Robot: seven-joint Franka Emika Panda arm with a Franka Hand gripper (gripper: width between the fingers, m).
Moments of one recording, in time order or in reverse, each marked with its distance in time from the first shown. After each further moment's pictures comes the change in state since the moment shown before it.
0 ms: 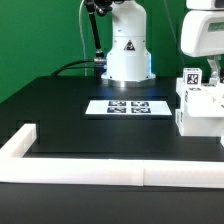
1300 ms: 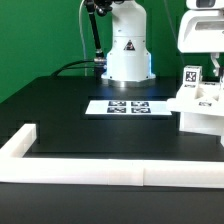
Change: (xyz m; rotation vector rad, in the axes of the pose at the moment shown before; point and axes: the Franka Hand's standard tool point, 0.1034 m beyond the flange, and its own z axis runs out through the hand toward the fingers) arm 0.001 -0.003 0.000 0.009 0.000 0.636
